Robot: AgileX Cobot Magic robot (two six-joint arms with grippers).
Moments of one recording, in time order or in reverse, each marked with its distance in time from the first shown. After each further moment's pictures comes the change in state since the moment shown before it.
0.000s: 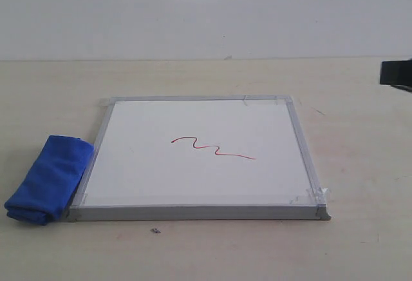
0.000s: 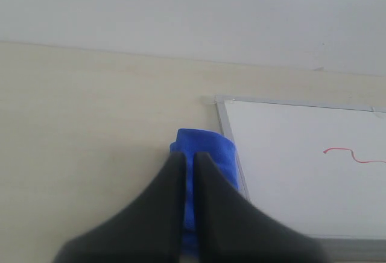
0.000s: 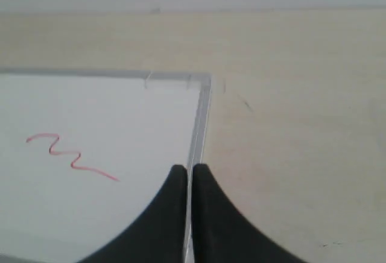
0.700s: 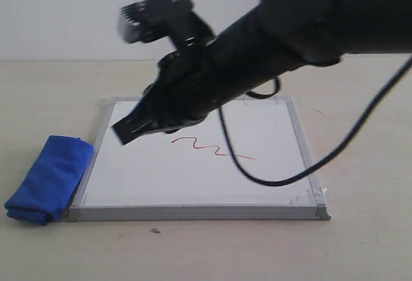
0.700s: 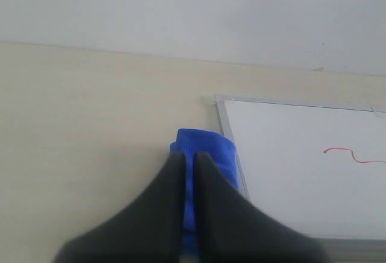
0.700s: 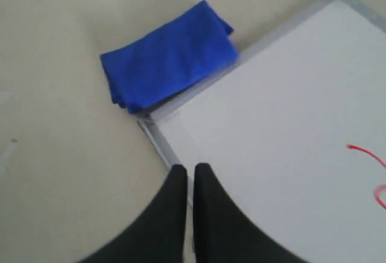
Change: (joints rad) left arm 0.000 0.000 0.000 0.000 0.000 0.000; right arm 0.627 0.676 -0.550 0.311 0.158 -0.423
